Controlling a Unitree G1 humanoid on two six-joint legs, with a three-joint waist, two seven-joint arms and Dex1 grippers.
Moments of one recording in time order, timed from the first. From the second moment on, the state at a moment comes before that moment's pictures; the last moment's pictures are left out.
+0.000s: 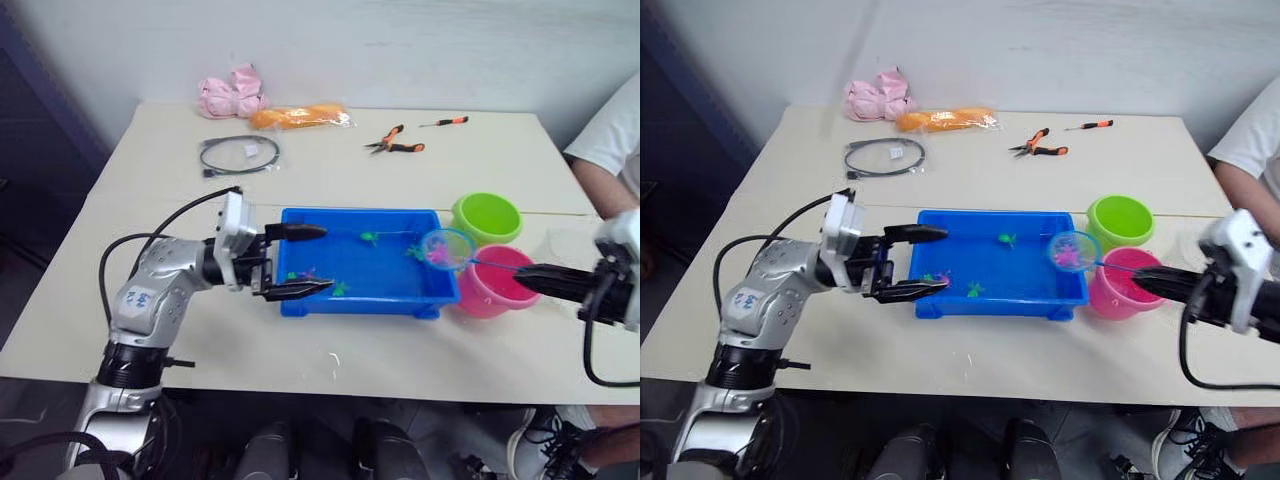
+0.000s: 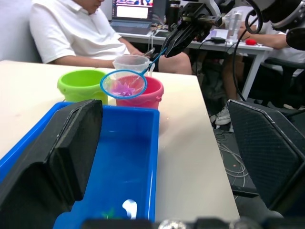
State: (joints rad) left arm -0.56 0.46 -0.03 -0.09 -0.58 0.41 -1.12; right arm 0.04 -0.95 -0.72 -0.39 0.51 0.80 1.06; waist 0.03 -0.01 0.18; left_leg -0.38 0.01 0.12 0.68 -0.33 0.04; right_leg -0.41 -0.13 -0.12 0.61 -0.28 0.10
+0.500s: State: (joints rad) left arm -0.59 0.42 -0.08 -0.01 -0.53 0.38 -1.14; right arm 0.33 -0.73 -0.78 -0.38 0.16 0.19 0.81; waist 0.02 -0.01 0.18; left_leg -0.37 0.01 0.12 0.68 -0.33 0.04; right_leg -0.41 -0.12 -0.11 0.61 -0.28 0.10
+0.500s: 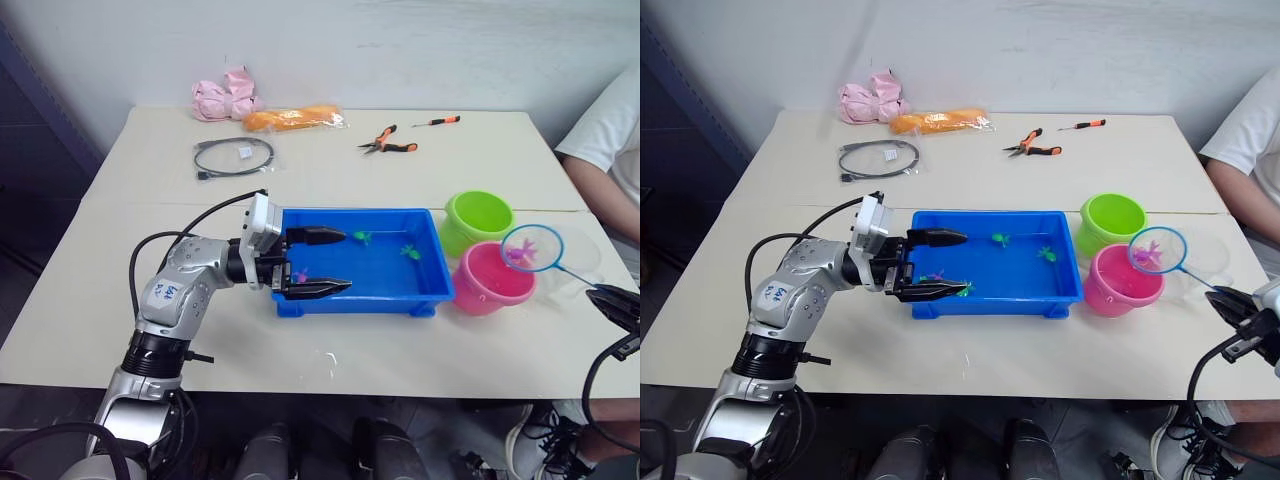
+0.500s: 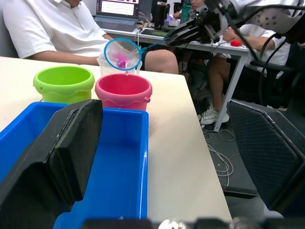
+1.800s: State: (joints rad) left arm -0.57 0.45 -0.08 0.04 -0.51 0.34 -1.14; right arm 0.48 -0.75 -0.57 -0.18 -0.73 -0.51 0.03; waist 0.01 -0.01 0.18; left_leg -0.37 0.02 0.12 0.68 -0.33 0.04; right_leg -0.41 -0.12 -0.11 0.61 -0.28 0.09
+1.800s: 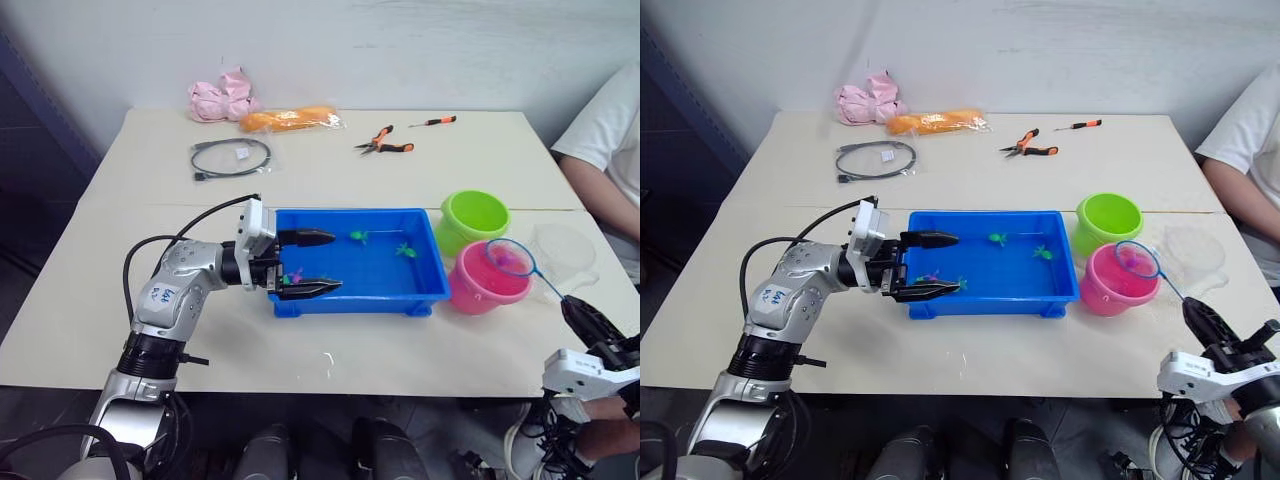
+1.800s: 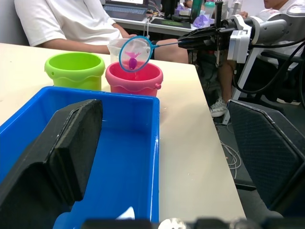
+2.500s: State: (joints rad) left arm -0.49 0.56 0.08 0.09 -0.51 0.25 -1.17; right arm 0.02 -0.88 -0.46 -0.39 0.34 0.05 0.51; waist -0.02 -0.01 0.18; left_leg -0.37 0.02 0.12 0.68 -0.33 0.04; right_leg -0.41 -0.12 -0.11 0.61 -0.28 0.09
